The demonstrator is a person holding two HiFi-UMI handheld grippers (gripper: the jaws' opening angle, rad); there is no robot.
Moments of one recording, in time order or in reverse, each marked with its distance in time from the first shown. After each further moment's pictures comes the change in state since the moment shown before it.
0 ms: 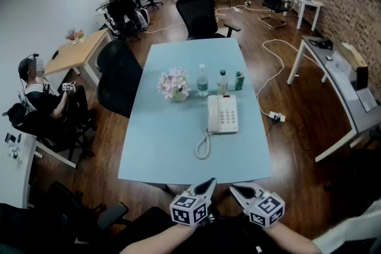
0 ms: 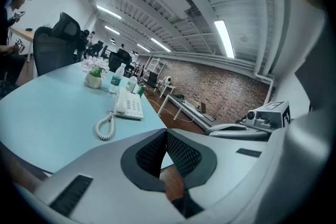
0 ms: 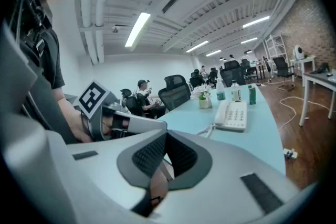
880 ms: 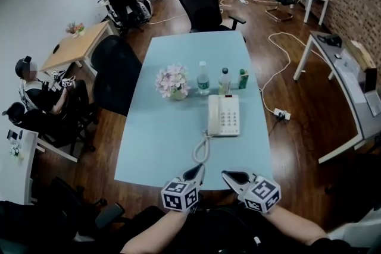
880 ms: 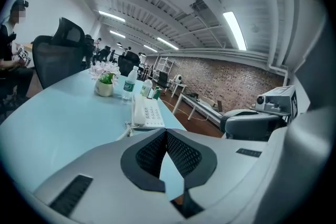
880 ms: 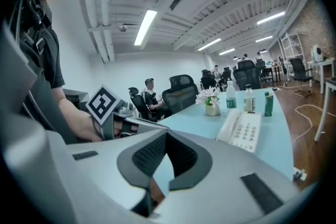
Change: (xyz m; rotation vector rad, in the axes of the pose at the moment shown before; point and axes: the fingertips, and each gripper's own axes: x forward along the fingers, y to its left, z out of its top) left arm 0.048 0.079 0.049 0.038 -0.004 0.149; right arm 0.061 -0.052 0.056 -0.100 0.007 0.136
